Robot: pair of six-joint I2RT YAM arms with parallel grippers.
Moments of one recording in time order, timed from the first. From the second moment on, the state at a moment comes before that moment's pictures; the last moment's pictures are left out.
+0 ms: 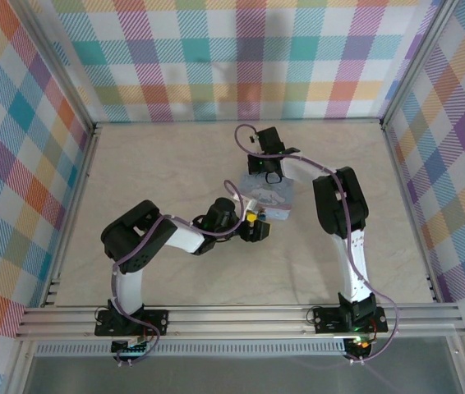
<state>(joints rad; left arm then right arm) -0.79 1.92 0.77 0.71 0.33 -0.42 0.45 2.22 1.66 -0.28 -0.06 0.20</state>
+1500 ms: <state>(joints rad) -0.74 1.86 0.76 0.60 0.29 -0.47 0.35 1.98 1.48 -0.60 0.32 0.39</state>
